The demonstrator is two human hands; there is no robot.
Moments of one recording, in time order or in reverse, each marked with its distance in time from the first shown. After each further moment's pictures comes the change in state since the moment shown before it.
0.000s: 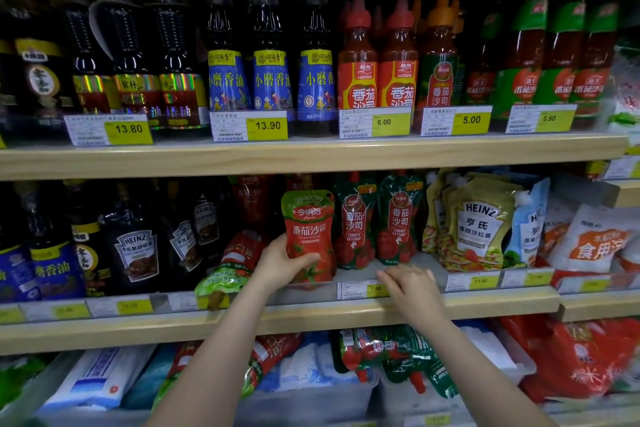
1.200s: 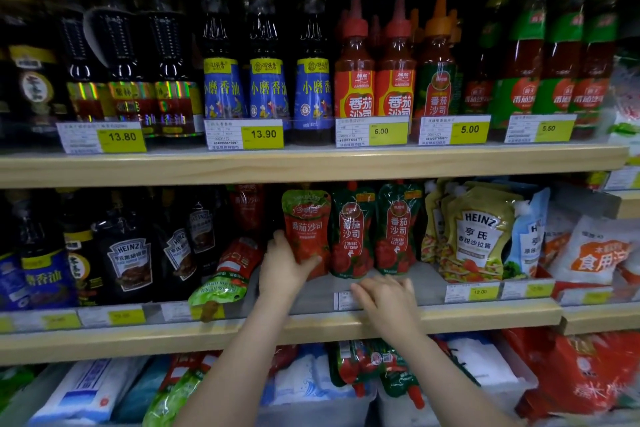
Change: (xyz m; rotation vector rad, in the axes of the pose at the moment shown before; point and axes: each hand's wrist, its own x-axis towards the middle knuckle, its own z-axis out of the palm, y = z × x) left_hand 0.005 0.014 0.021 0.327 0.307 -0.038; right_hand 0.003 -0.029 0.017 -0.069 0.005 -0.096
